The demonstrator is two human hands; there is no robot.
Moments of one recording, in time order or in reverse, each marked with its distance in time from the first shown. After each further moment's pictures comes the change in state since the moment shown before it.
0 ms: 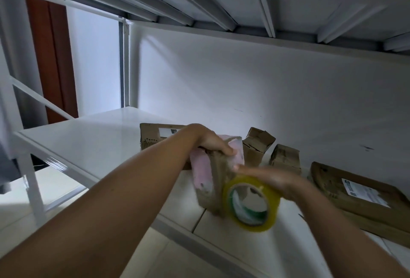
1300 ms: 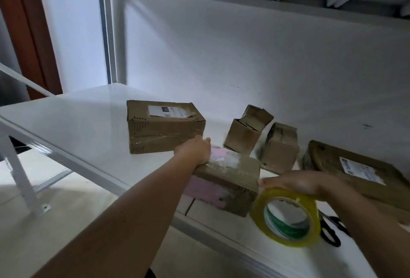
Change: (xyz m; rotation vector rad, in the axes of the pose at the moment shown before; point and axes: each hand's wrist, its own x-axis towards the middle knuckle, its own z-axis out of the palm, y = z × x) left_hand 0.055 -0.044 0.086 0.109 0.346 -0.145; right_hand -0.015 0.051 -0.023 -0.300 -0.110 0.350
